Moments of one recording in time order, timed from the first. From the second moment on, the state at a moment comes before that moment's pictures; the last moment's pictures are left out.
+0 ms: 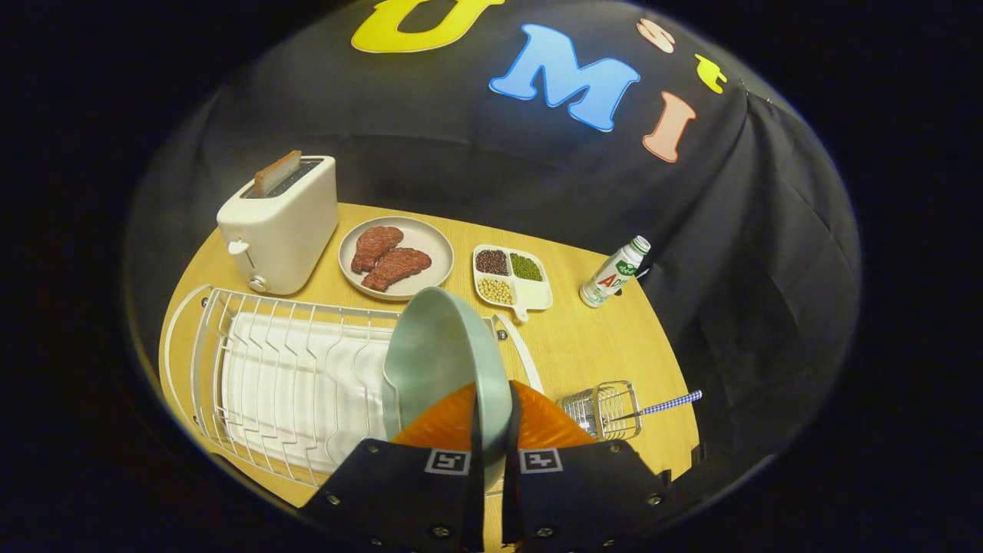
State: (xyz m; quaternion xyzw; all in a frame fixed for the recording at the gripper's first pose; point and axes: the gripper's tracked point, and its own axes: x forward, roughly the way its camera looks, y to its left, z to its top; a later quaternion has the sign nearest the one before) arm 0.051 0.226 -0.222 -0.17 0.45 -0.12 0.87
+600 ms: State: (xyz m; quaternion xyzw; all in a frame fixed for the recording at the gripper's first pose) arm 0.065 0.218 -0.171 -0.23 0.39 -0.12 0.88
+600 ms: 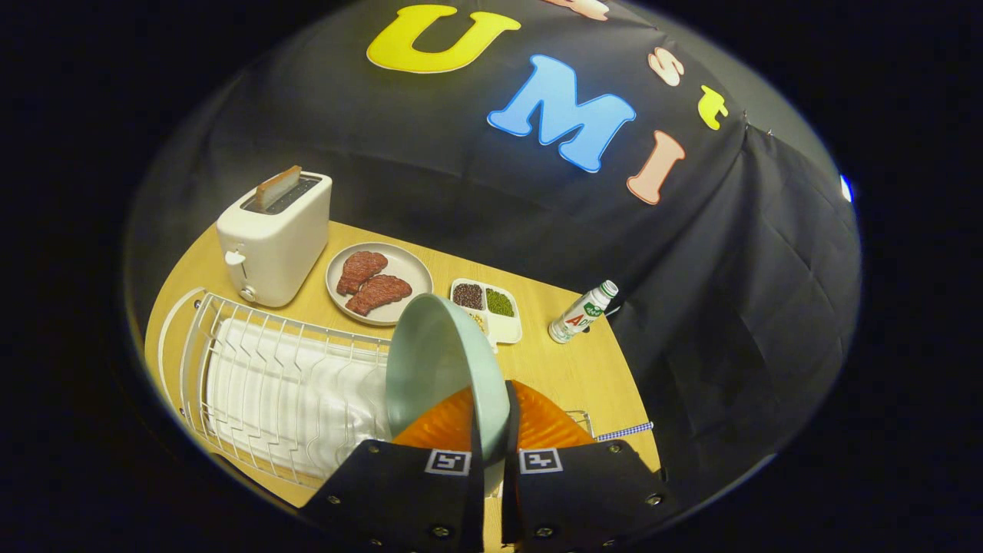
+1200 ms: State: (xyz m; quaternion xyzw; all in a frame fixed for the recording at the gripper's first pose) arm 0.027 0.130 -0.102 -0.07 0.36 -0.06 0.93
